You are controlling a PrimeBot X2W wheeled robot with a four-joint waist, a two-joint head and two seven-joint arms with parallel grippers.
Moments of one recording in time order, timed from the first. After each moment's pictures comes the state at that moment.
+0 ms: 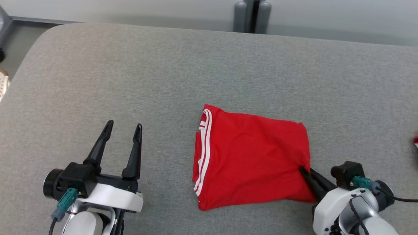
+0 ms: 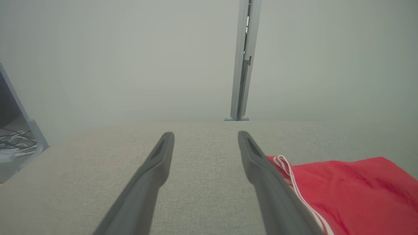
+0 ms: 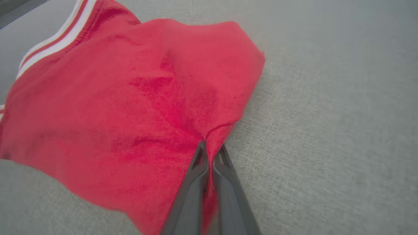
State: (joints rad) left arm -0.13 0.17 -0.21 0.07 -0.28 0.02 -0.22; right arm -0.14 -0.21 0.30 0.23 0.28 0.13 0.14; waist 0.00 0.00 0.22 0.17
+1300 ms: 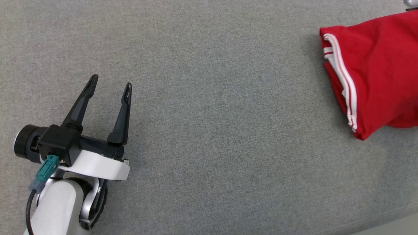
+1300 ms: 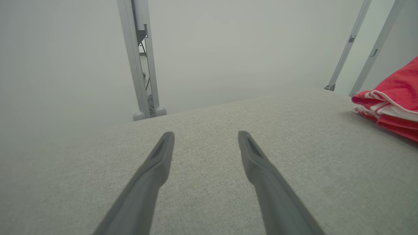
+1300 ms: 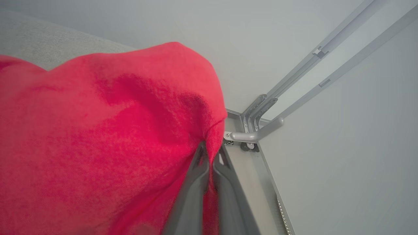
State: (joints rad) left arm -0.28 0.28 -0.22 -0.07 -0.25 0.03 -0.11; right arm -0.56 -0.61 0.04 0.48 0.24 0.13 0.02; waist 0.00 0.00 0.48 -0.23
